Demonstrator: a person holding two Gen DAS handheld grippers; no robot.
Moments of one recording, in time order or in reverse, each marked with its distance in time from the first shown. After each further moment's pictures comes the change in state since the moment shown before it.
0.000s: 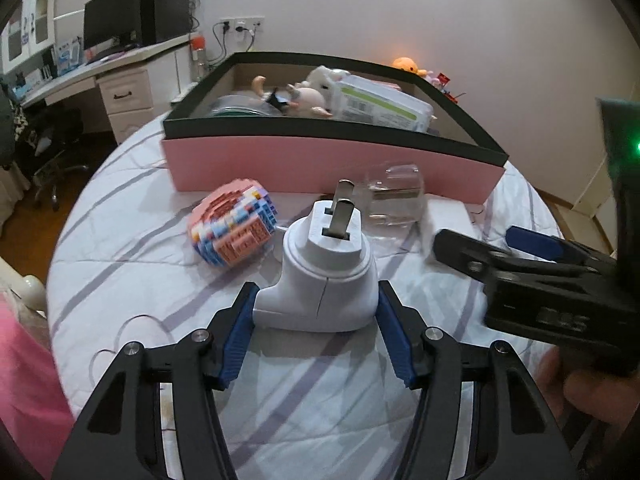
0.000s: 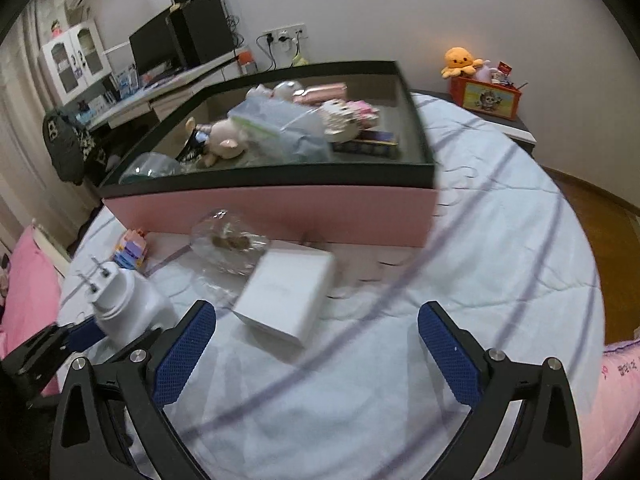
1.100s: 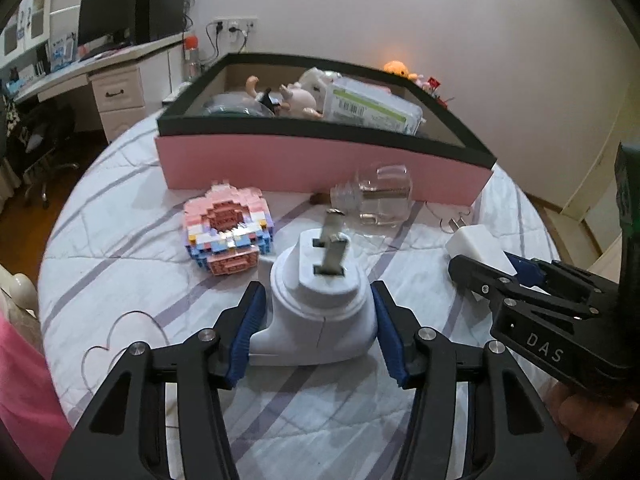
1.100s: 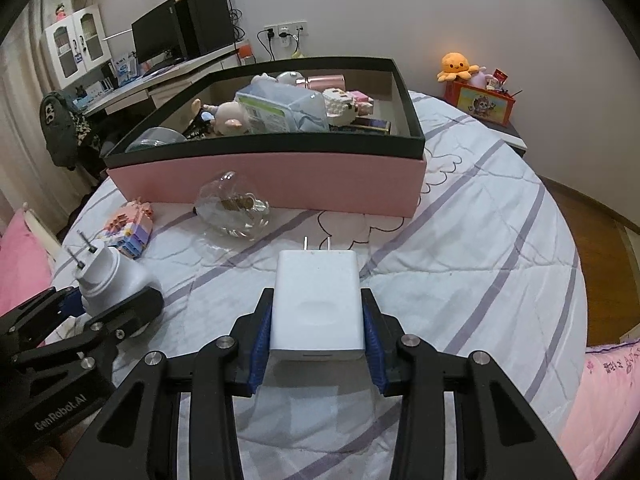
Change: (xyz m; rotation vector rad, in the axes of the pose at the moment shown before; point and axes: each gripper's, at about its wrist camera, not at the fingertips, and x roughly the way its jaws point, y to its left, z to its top) left arm -0.006 0.002 -0.004 -0.006 -0.019 -0.050; right arm -0.022 0.001 -0.023 -0.034 -0.008 -0.040
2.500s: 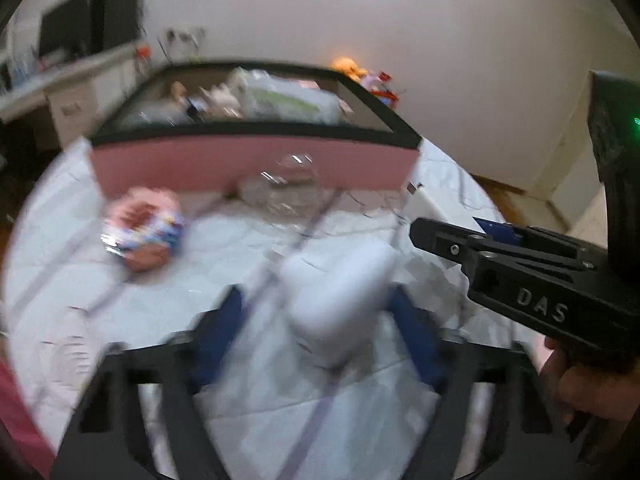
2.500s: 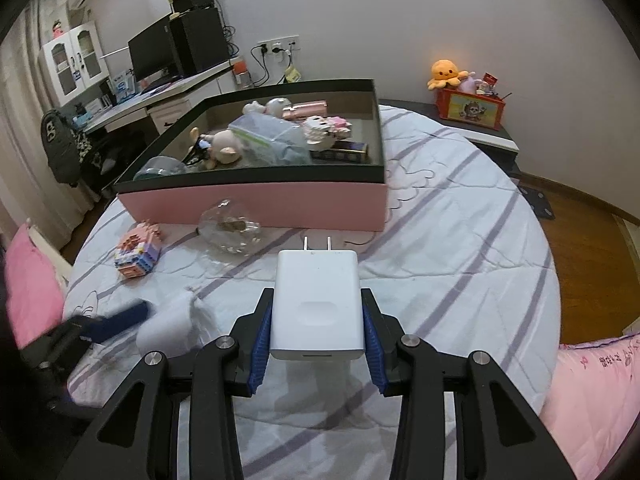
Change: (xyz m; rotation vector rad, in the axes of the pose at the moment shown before) left arm 0.004 -0.037 -0.007 0.067 0.027 -0.177; right arm -0.027 -0.019 0.004 0.039 -0.037 0.004
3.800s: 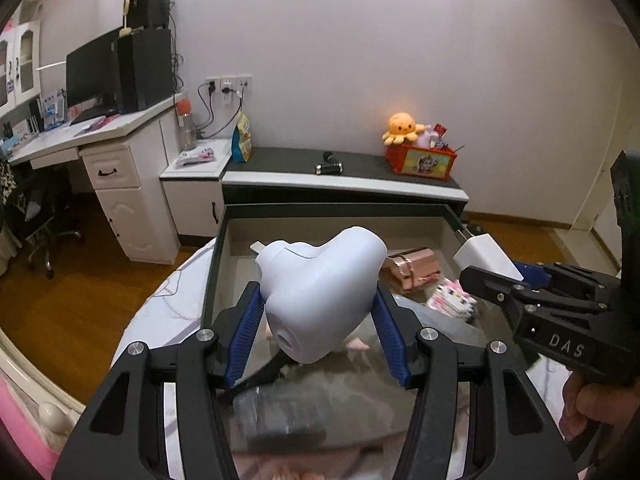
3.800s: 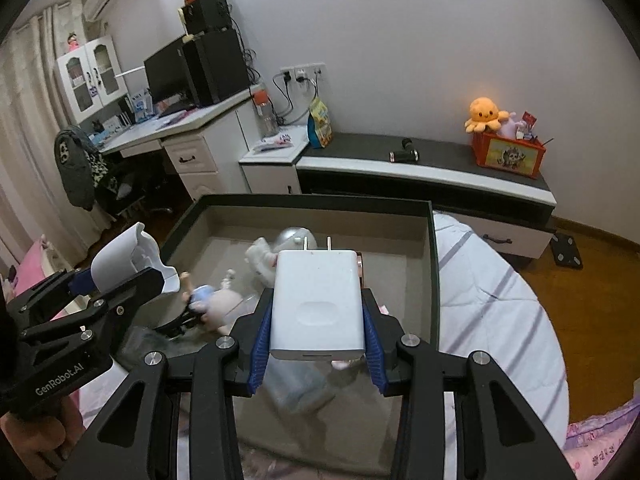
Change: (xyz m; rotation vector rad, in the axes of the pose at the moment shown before) left arm 0.022 0.077 0.186 0.022 -0.143 0.213; right arm 0.076 0.011 0.164 -0.045 -0.056 0.092
